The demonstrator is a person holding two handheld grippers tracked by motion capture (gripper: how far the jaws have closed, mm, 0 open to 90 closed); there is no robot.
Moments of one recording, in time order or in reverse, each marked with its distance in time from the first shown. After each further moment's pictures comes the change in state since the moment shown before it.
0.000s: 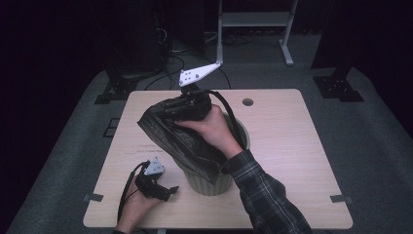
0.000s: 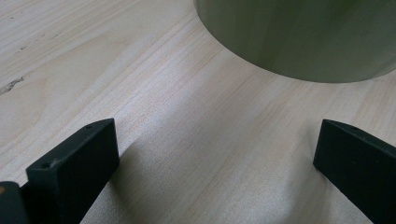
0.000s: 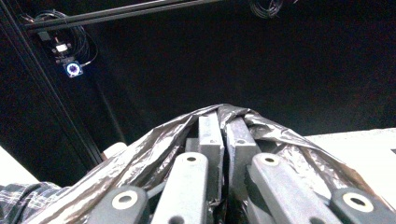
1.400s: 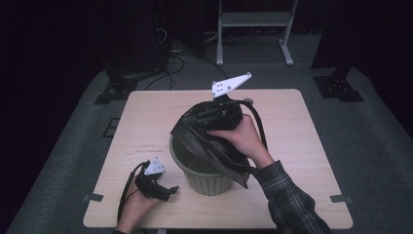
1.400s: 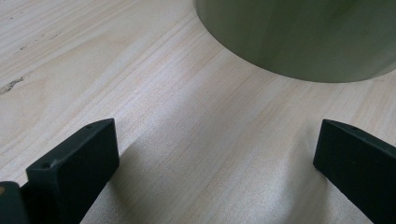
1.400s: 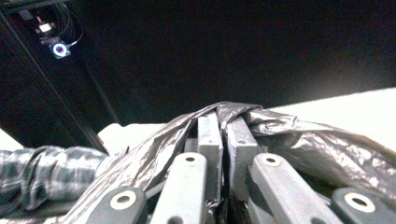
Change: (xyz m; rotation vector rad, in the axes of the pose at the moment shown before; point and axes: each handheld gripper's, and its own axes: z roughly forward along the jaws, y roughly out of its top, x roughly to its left) left arm 0.000 0.000 0.000 0.002 0.000 0.003; right arm 0.007 -0.042 -0.061 0.078 -0.064 0.047
